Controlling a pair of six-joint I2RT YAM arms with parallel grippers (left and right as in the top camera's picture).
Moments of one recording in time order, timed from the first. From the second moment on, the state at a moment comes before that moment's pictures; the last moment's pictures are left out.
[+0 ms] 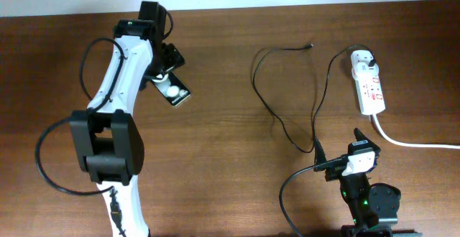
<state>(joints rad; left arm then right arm) -0.12 2.19 1.97 -1.16 -0.11 -0.70 -0.03 0.04 0.01 -0.06 -0.18 -0.09</state>
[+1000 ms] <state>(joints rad) -0.09 2.40 1.98 -1.00 -0.07 -0.81 -0.03 0.04 0.01 -0.06 -0.18 -0.09</state>
